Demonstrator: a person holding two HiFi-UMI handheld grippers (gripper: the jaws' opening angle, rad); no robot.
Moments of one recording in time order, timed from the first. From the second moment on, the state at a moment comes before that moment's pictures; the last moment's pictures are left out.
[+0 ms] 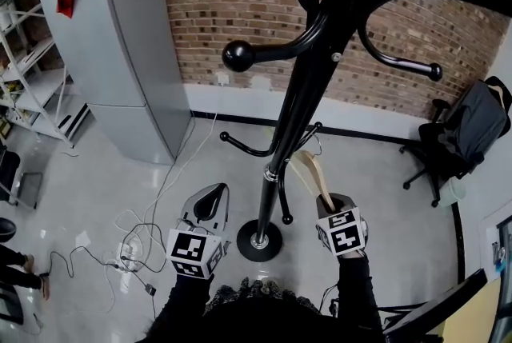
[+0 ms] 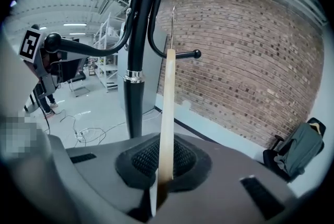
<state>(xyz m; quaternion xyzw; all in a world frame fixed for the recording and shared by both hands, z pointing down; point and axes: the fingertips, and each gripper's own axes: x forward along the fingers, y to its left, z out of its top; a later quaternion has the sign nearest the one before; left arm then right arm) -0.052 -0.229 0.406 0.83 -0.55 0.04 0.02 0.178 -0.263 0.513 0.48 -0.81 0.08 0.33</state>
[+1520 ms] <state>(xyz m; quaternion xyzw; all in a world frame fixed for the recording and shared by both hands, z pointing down) -0.079 -0.236 0.409 0.83 -0.55 0.06 0.03 0.152 -0.285 0.516 0.47 -0.83 0.07 0.28</state>
